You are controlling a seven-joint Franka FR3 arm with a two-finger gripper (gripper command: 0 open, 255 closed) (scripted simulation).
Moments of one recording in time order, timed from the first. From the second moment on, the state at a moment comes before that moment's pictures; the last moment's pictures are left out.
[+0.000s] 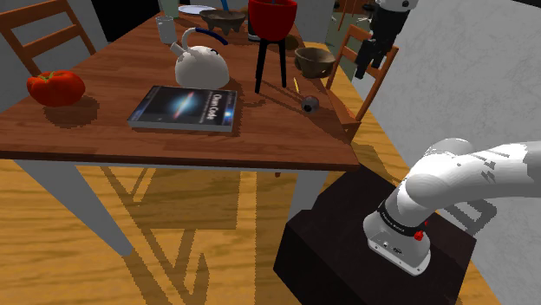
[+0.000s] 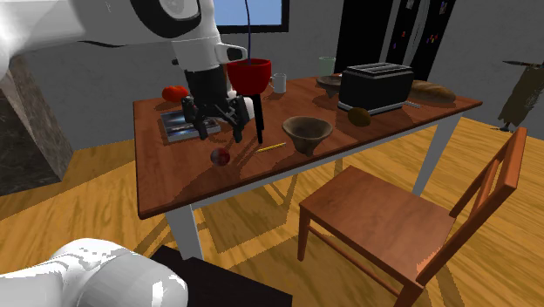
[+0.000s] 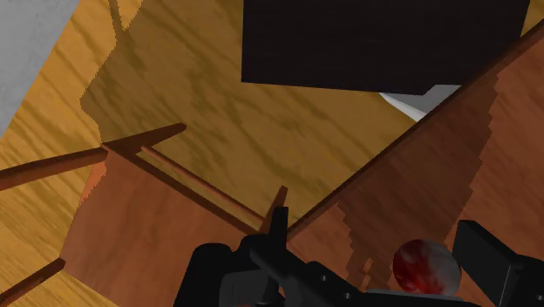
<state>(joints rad) -0.02 -0.82 -0.02 -2.29 -0.10 1.51 -0.07</state>
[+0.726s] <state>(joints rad) 0.04 -0.55 0.03 -2.27 -0.02 1.69 -0.03</state>
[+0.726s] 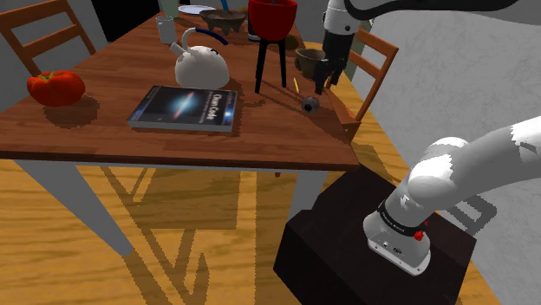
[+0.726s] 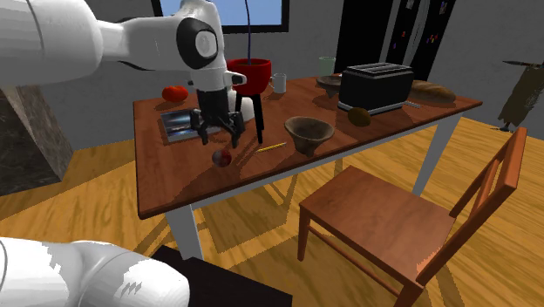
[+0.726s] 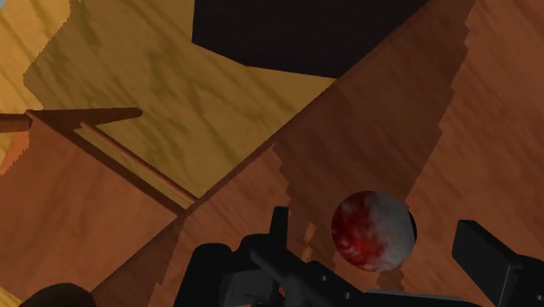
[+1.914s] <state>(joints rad) 0.06 -0.44 0.05 -2.34 0.02 1.84 -0.02</state>
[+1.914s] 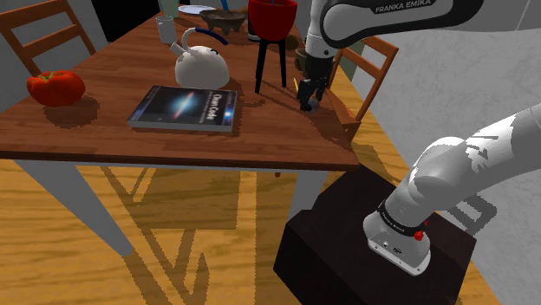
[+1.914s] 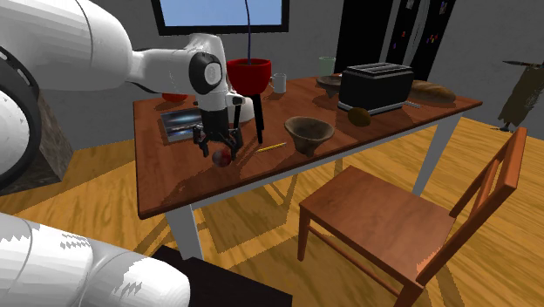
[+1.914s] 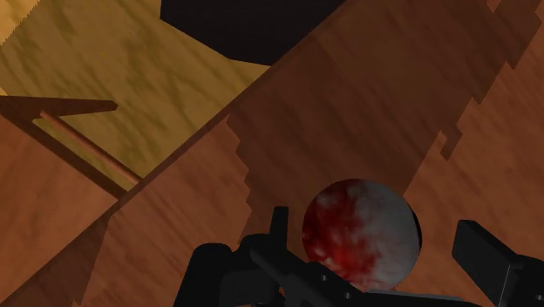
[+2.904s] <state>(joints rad) 0.06 -0.44 0.05 -2.29 0.01 1.79 -0.02</state>
